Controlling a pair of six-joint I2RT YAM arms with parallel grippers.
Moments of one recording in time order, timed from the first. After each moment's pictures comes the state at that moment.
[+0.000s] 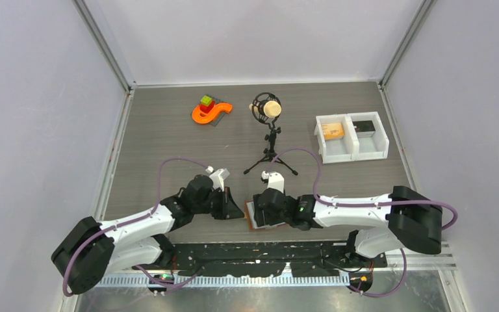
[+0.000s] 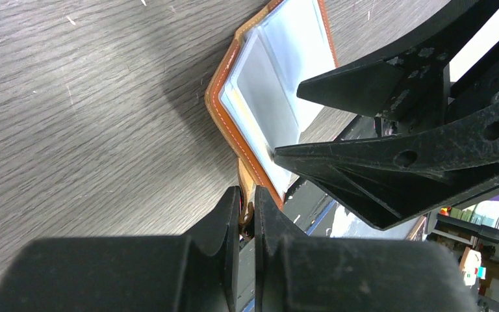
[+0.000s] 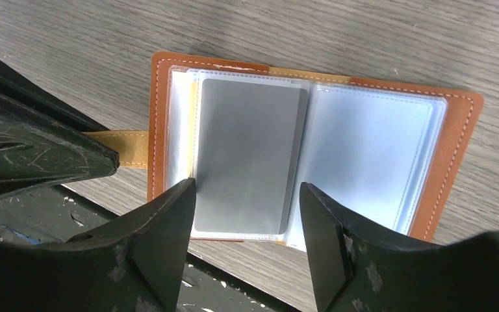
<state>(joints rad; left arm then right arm) -0.75 1.06 0.31 0.09 0.37 -0.79 1.19 1.37 0.65 -0.21 0.29 0.85</state>
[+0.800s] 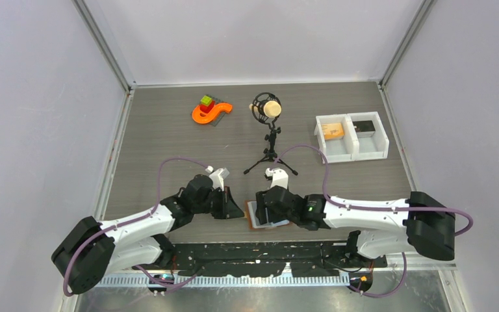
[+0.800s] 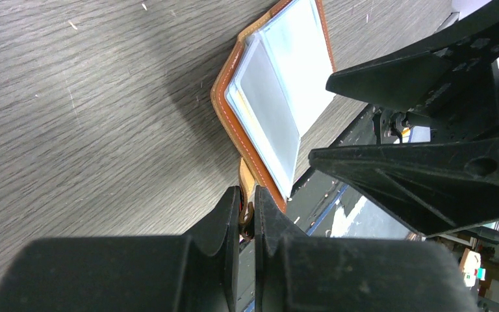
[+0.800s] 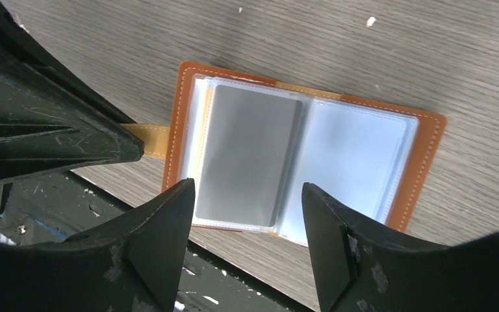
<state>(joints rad) -0.75 1.06 0.31 0.10 0.37 -0.79 1.19 1.25 0.64 -0.25 0.32 0.80</state>
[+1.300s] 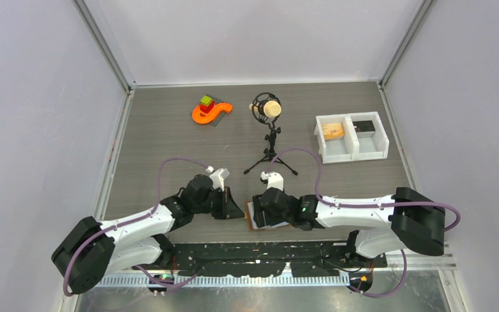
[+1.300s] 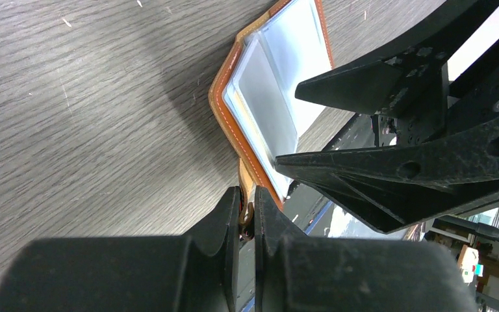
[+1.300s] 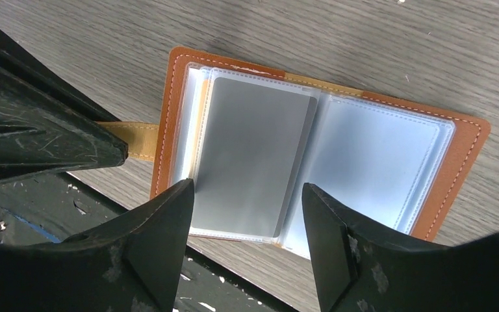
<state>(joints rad) -0.75 1.06 0.31 0.10 0.38 -0.79 1.19 1.34 0.63 -0.18 0.26 0.79</state>
